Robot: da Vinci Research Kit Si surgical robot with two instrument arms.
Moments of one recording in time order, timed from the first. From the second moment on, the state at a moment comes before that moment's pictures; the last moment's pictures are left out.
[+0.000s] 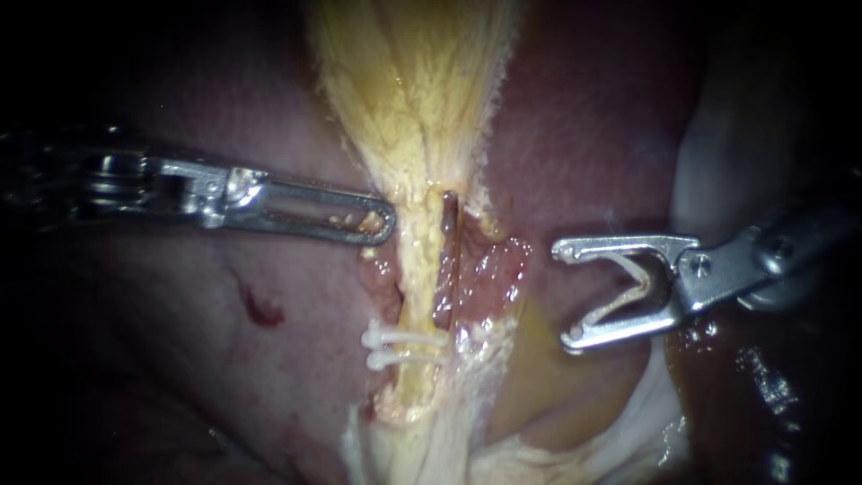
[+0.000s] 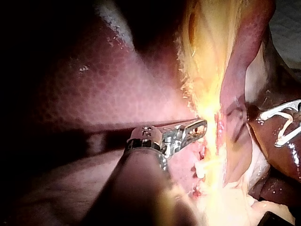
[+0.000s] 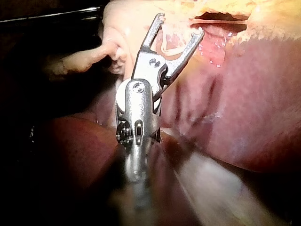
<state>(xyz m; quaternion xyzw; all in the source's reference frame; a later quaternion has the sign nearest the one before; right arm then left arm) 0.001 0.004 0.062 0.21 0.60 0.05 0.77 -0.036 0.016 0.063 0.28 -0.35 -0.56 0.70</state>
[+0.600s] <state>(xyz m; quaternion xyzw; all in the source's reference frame) 0.001 0.004 0.062 0.21 0.60 0.05 0.77 -0.030 0.020 0.056 0.26 -0.36 -0.58 0.68</state>
